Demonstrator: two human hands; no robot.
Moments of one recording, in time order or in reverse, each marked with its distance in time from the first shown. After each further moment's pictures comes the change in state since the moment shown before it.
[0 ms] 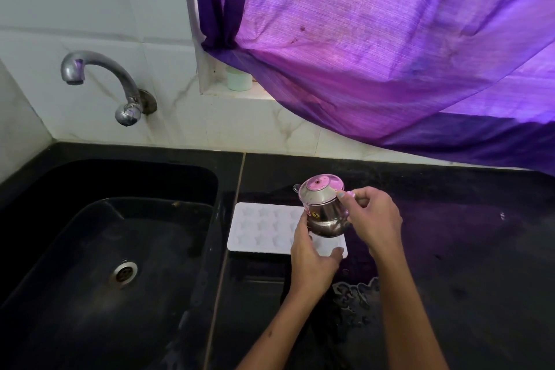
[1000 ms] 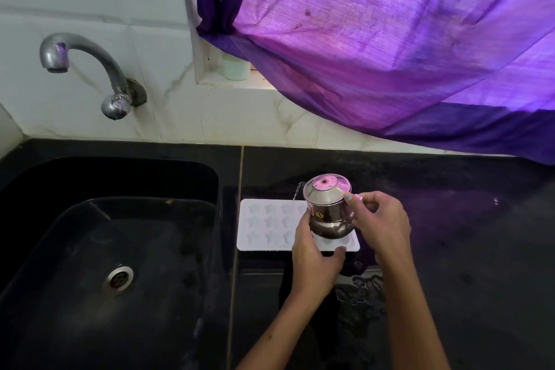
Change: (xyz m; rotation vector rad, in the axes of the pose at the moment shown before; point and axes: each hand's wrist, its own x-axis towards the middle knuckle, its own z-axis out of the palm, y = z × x) left_hand 0.003 -0.008 -0.032 -0.043 -0.050 0.007; right_hand -0.022 -0.004 0.025 0.016 0.080 0.091
